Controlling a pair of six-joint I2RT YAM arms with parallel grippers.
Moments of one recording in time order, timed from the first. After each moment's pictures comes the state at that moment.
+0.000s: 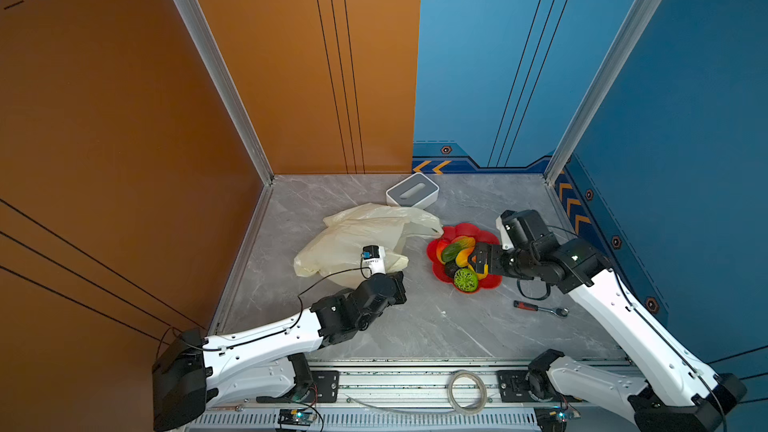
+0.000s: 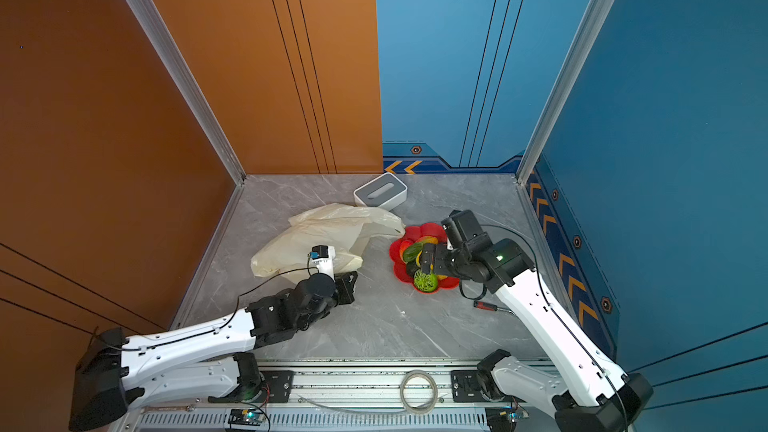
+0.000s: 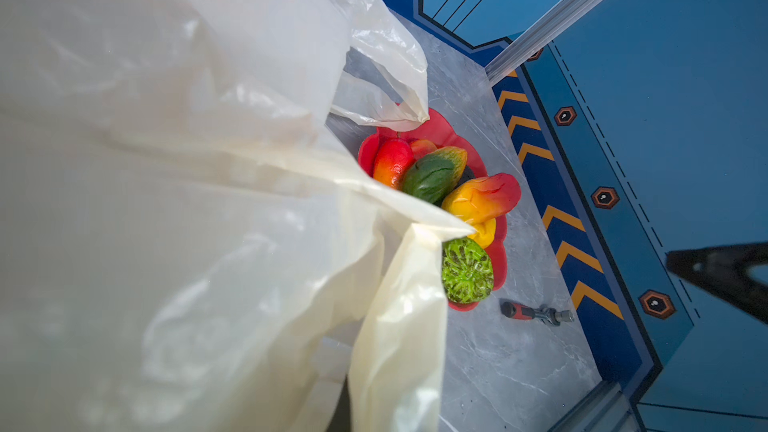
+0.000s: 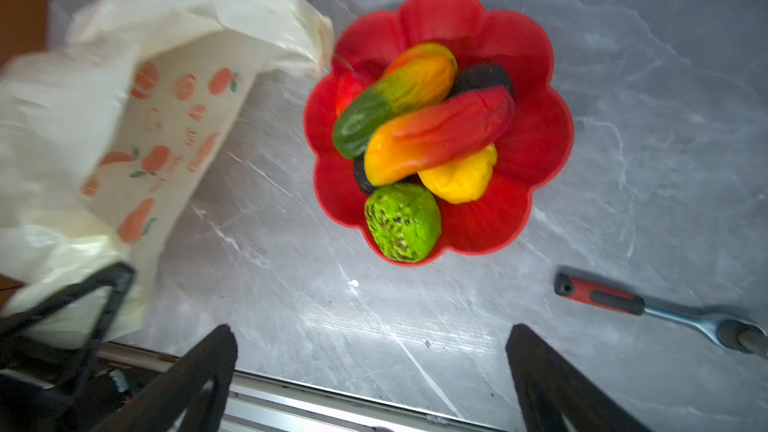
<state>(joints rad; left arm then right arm) -1.05 1.06 0.63 -0.09 -0.42 -0.97 0.55 1.10 1.19 -1.14 0.05 0.59</state>
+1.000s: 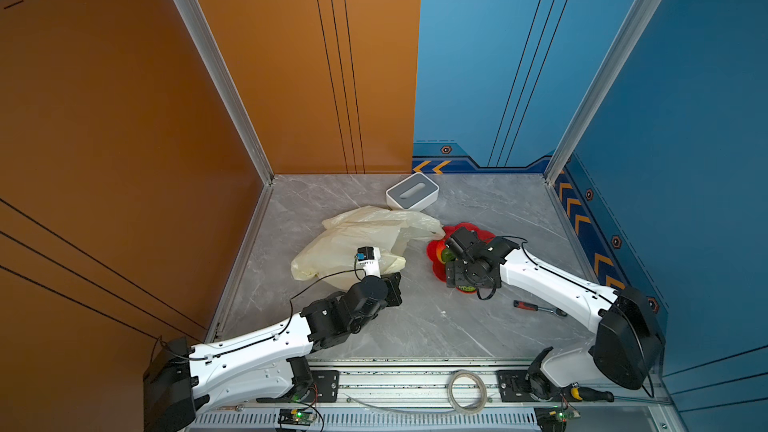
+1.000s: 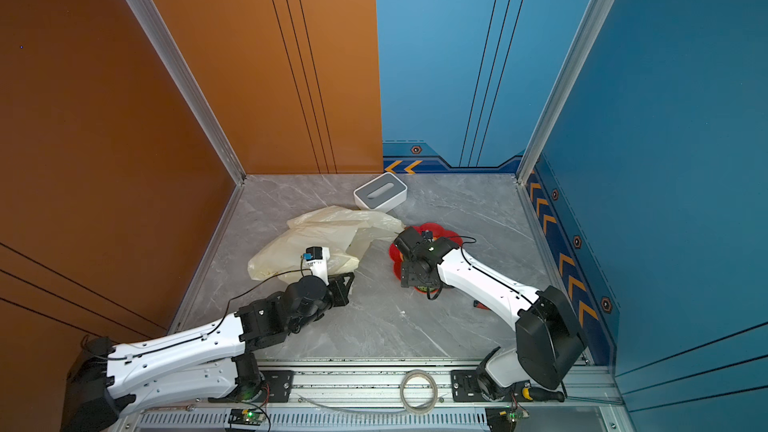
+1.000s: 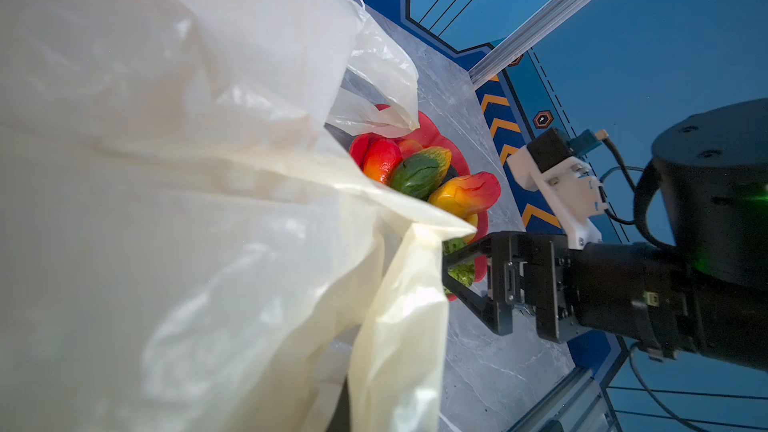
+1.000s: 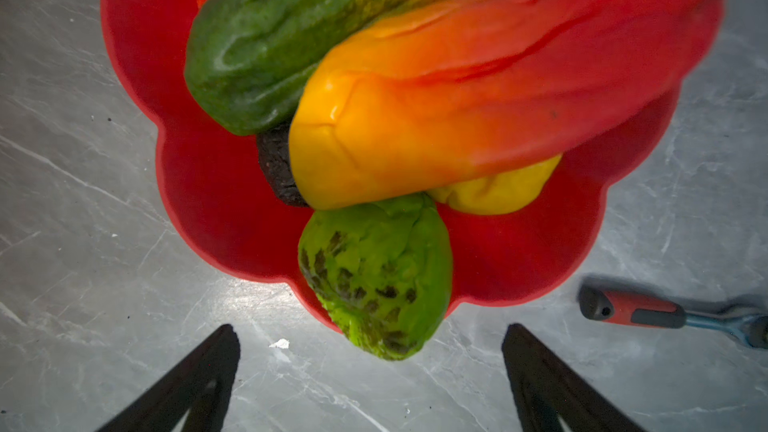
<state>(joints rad) -1.05 0.98 0.60 -0.10 -0.41 -0.98 0.69 1.47 1.08 -0.95 0.23 0.70</state>
